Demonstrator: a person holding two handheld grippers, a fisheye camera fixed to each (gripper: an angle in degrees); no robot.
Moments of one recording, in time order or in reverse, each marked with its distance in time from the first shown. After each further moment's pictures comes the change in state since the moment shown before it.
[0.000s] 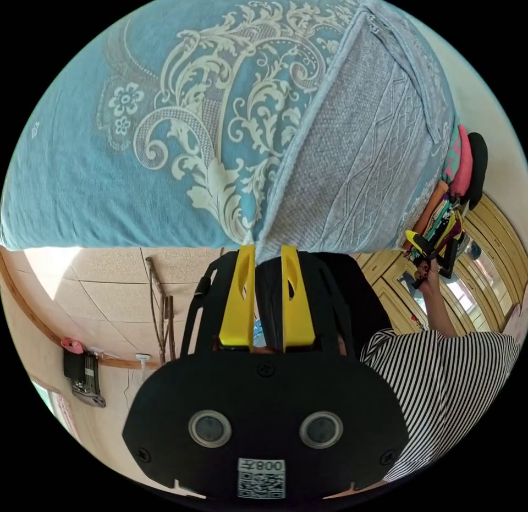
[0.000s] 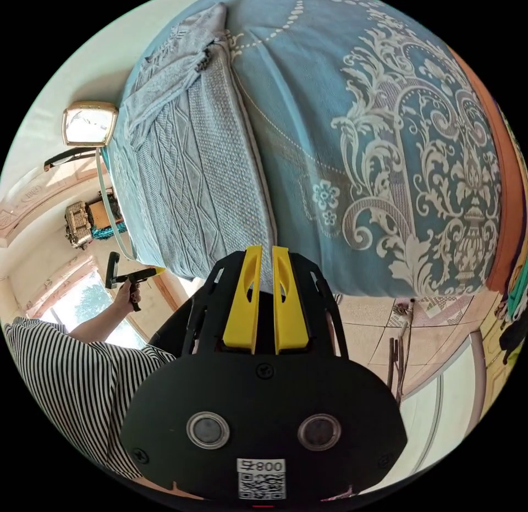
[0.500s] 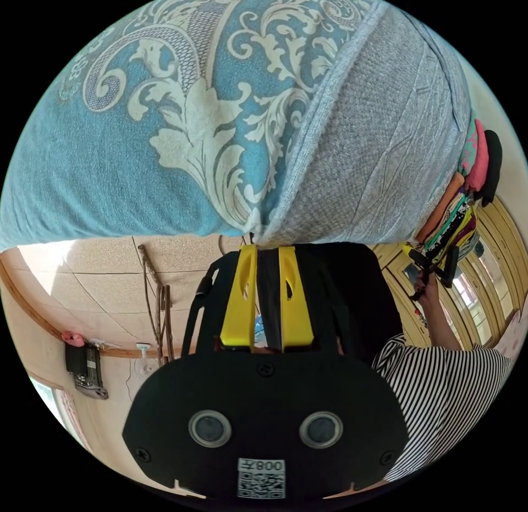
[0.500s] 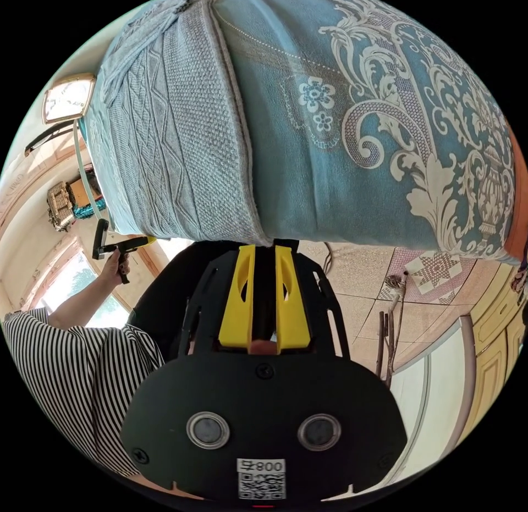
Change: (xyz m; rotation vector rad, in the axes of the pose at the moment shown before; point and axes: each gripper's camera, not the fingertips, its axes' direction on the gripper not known) left arm -0.056 -0.016 0.090 -0.096 -0.003 -0.011; right arm 0.020 0.101 0.064 -0.174 0.071 0.001
